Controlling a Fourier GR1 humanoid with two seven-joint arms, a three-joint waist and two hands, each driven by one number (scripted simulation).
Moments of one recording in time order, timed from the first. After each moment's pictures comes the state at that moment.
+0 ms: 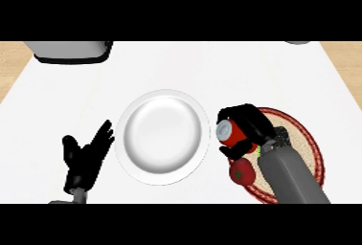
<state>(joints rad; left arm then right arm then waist) 0.02 0.17 -0.14 -1.42 0.17 0.12 0.21 -0.39 -0.12 0.17 -1.13 0.96 0.05 -0.25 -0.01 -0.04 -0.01</state>
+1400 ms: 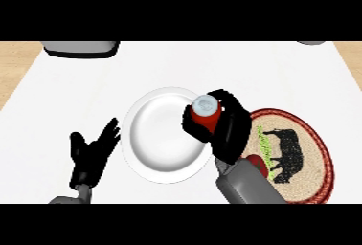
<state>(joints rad) -0.01 0.16 -0.16 -1.41 0.17 0.10 0.22 -0.42 0.00 0.52 -1.34 1.24 -0.86 0.91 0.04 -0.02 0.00</state>
